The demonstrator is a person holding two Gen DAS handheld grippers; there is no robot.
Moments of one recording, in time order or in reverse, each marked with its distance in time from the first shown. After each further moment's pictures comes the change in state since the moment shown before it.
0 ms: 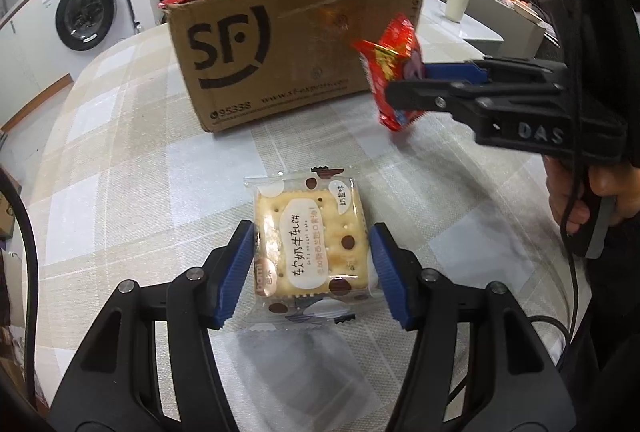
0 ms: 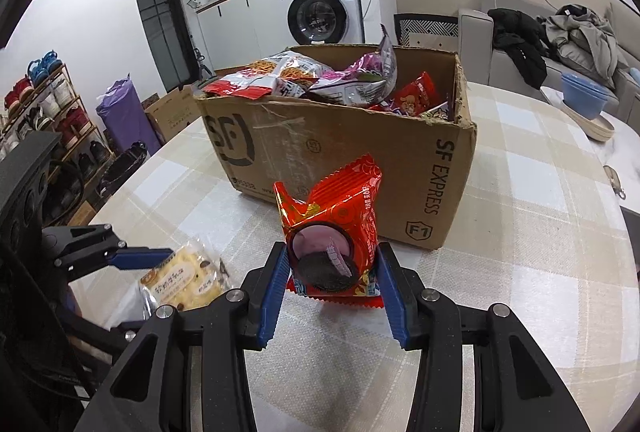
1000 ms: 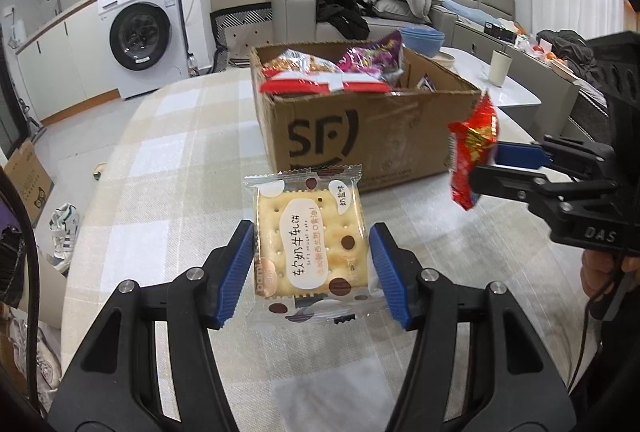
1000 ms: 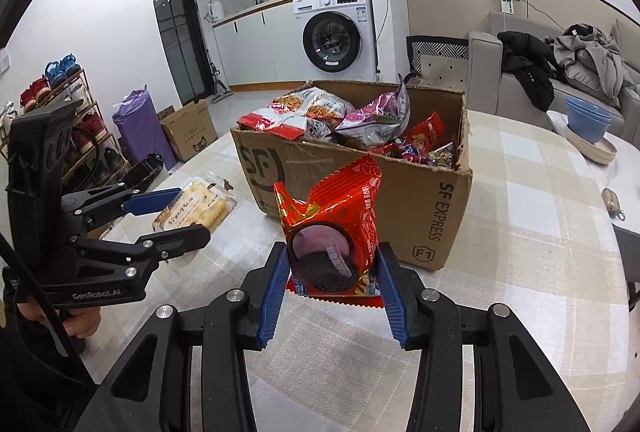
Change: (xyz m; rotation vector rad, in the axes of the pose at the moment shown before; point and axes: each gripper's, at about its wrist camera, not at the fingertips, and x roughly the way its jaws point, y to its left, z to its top) left arm -0.038 0.029 0.022 -0.106 -0.197 0.137; right arm -0.033 0.005 0.006 -0.029 -0.081 0.037
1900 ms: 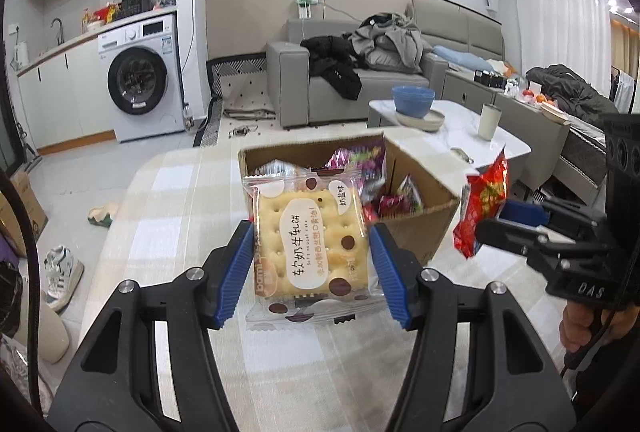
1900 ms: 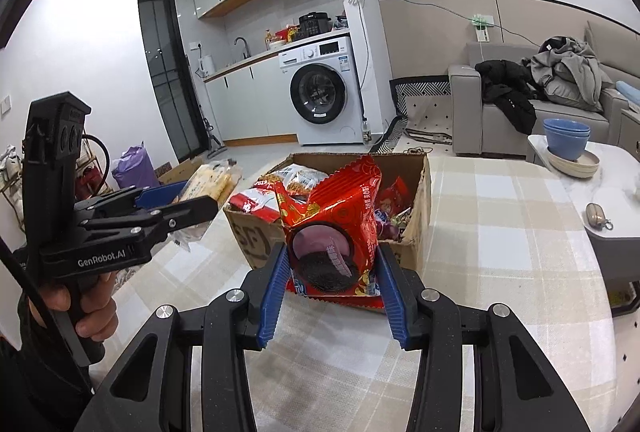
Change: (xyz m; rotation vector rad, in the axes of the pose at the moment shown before) left arm -0.031 -0.013 0.074 0.003 -0.197 -0.026; right arm -0.044 -0.021 0.022 0.078 -0.190 -0.009
